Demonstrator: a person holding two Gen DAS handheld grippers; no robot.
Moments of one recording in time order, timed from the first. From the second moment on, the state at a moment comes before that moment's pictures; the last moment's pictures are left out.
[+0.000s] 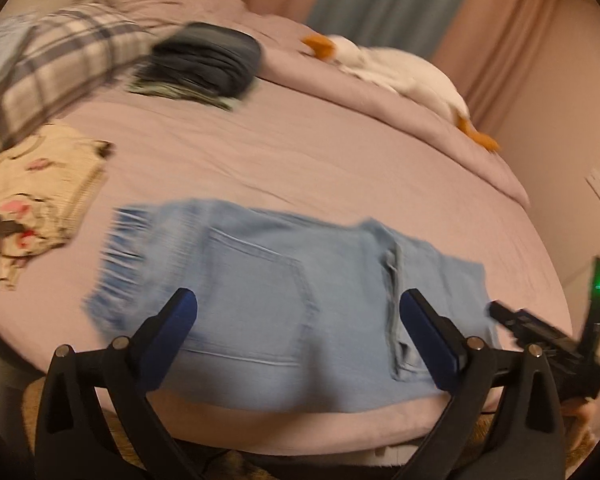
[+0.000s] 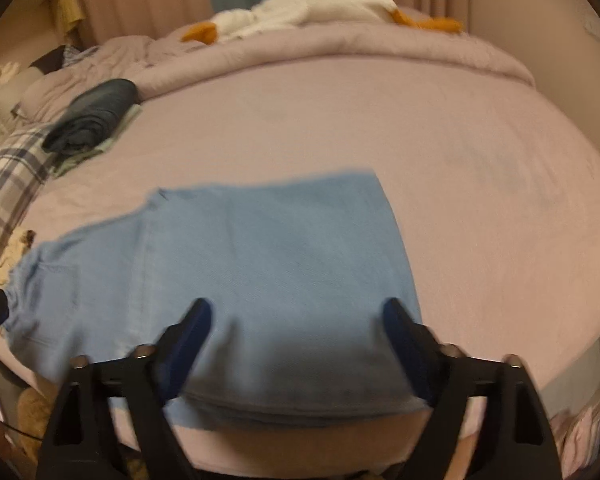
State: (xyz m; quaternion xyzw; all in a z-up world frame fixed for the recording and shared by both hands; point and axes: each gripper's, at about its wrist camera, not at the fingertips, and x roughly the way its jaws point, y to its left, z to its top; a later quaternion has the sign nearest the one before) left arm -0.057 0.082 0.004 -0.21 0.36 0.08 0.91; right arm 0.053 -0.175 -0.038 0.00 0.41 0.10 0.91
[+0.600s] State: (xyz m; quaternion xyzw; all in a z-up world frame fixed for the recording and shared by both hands) left arm -0.087 0.155 -0.022 -0.26 0.37 0.19 0.87; right arm 0.045 -0.095 0.029 0.04 0.33 0.18 0.93
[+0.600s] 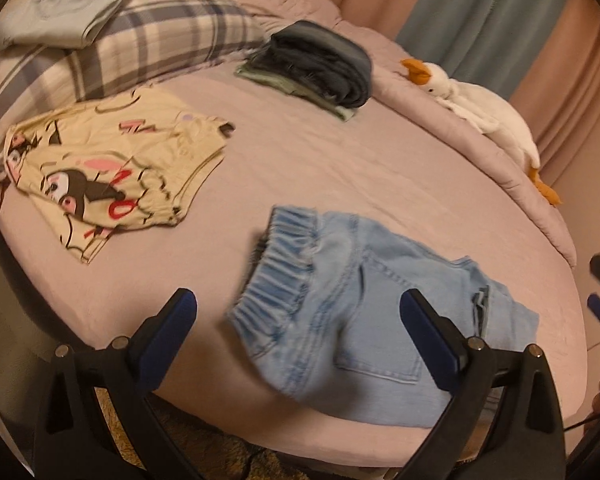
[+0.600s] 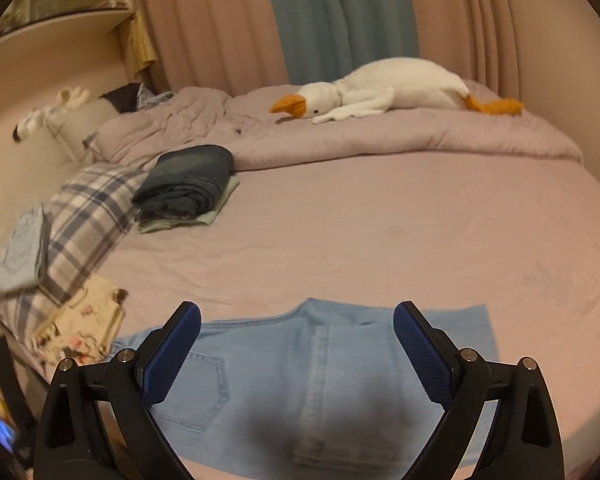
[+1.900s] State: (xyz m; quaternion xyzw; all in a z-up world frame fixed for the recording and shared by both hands) left arm -0.072 0.141 -0.025 -0.32 0.33 0.10 0.88; right arm 0.071 -0.122 -0.026 0.05 0.42 0.14 0.90
